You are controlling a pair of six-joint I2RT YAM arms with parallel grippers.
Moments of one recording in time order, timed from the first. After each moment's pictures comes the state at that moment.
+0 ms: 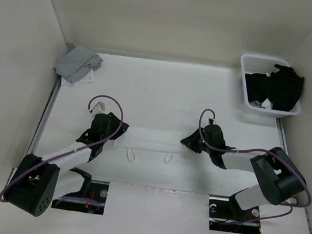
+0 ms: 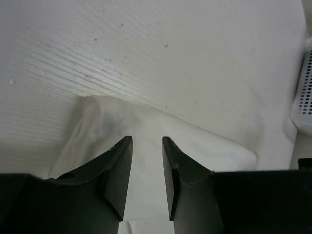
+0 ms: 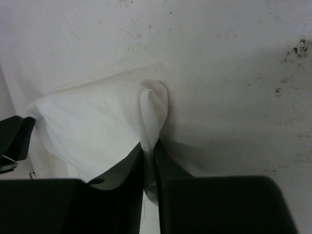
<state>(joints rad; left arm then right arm) -0.32 1.13 0.26 0.29 -0.06 -0.98 0.53 1.51 0.43 0.43 -0.12 0.98</state>
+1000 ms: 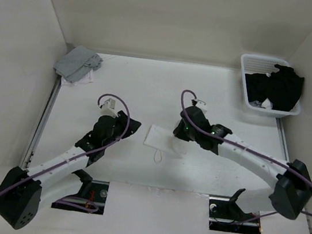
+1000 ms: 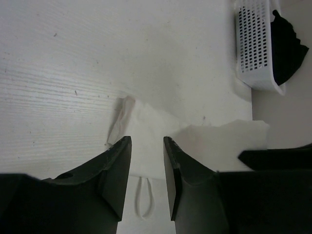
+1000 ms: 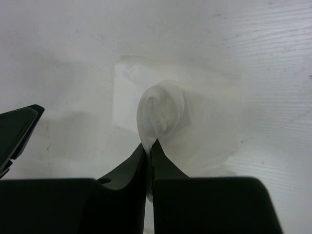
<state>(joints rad) -0.52 0.94 0.32 0.25 -0.07 -0.95 0.82 1.31 0.95 -0.40 0.25 0.88</state>
